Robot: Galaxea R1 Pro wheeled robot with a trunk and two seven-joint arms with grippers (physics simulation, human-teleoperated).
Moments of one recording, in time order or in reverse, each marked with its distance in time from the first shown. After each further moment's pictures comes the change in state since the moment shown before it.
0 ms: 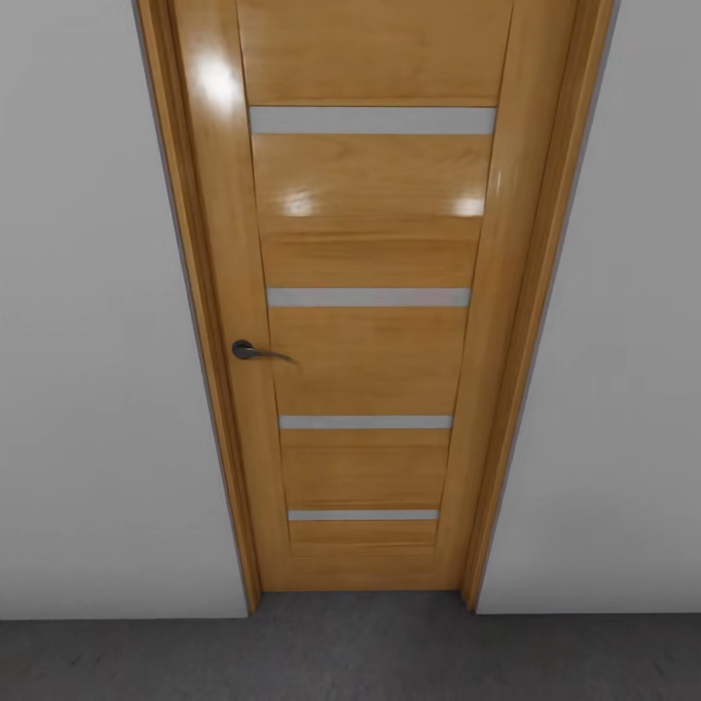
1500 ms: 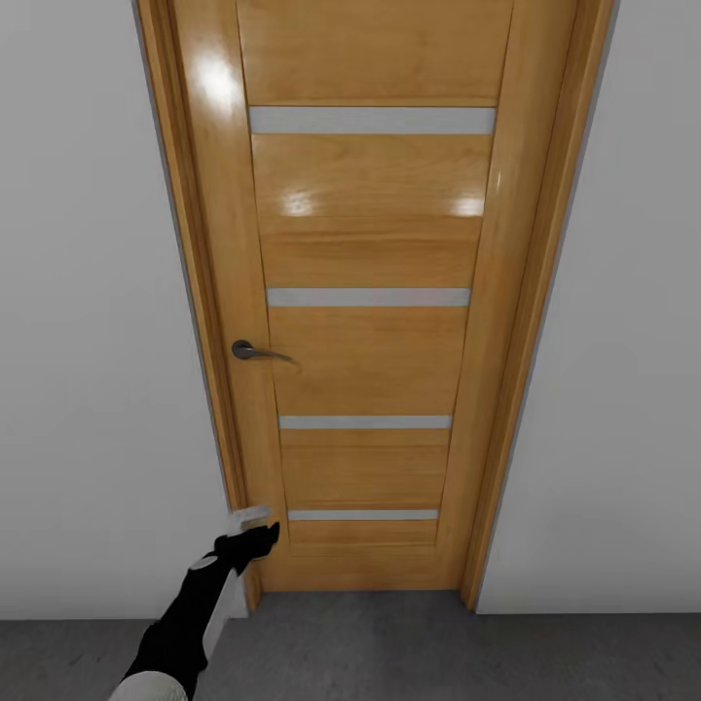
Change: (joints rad) left arm -0.524 -0.130 -0.109 -0.297 -0.002 0.370 -0.009; right arm 0.149 0.010 0.026 0.234 0.069 -0.507 0.003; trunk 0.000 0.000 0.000
